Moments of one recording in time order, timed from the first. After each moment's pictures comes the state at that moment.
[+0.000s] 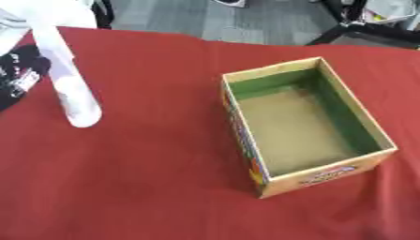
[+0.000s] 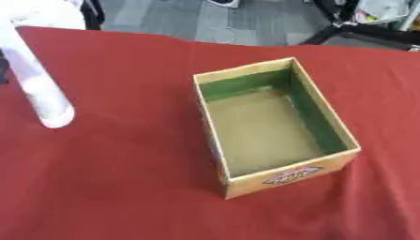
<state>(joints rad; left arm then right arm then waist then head) -0.40 0.71 0.07 -1.58 0.10 0.09 -0.11 0.17 -0.20 -0.12 -1.98 0.17 -0.20 -0.75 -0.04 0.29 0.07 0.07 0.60</state>
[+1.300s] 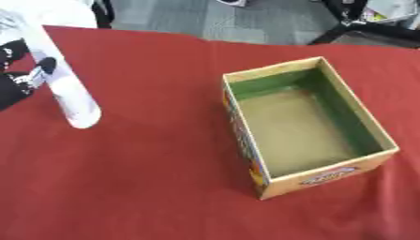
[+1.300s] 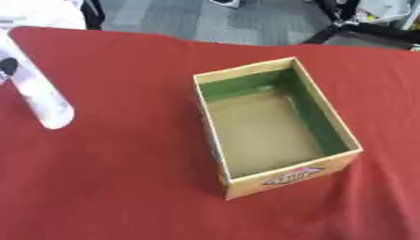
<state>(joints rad) -0.46 0.70 0.06 -1.53 -0.02 0.16 0.04 0.17 -0.20 -0.12 -1.98 0.17 -0.19 -0.75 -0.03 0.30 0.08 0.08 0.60</state>
